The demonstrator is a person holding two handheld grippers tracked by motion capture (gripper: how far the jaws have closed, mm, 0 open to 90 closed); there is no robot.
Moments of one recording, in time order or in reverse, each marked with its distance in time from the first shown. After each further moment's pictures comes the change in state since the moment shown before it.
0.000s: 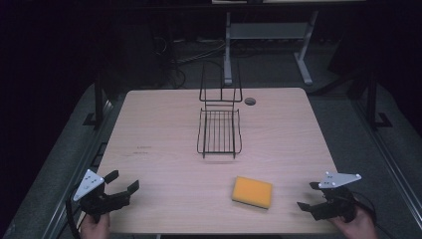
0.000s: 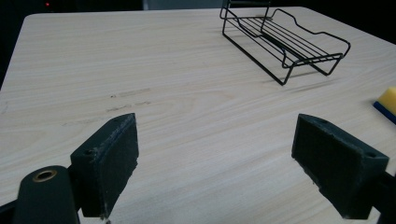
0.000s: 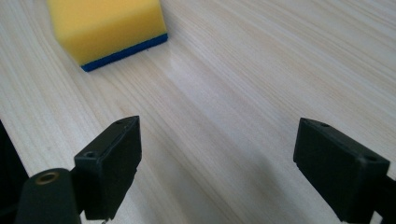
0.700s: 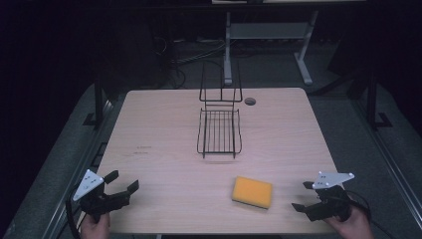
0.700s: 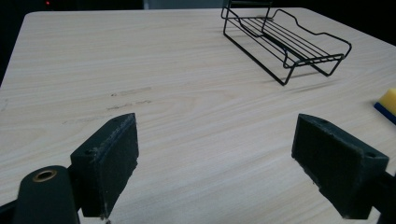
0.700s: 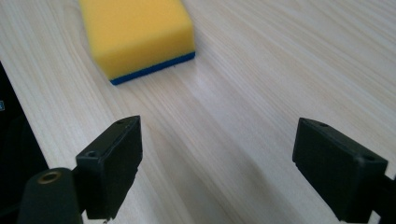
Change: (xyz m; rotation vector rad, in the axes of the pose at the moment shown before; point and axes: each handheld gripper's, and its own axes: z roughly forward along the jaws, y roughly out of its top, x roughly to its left) left arm 0.001 -0.001 0.000 0.001 0.000 -0.007; right arm 0.013 0.015 0.003 0.003 0.036 -0.057
